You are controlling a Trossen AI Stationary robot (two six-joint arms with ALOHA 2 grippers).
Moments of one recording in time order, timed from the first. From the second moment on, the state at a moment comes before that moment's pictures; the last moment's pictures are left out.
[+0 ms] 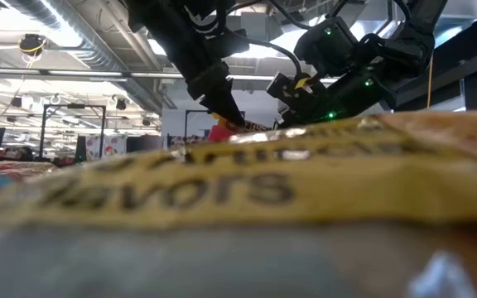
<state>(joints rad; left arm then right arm) 0.02 1.67 1.12 -0.24 -0.38 0.16 -0.01 1.81 0.74 0.52 0.26 -0.32</state>
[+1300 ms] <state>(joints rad) 0.01 1.67 1.12 -0.24 -0.45 0.08 -0.01 1.75 0.74 0.49 0.24 -0.31</state>
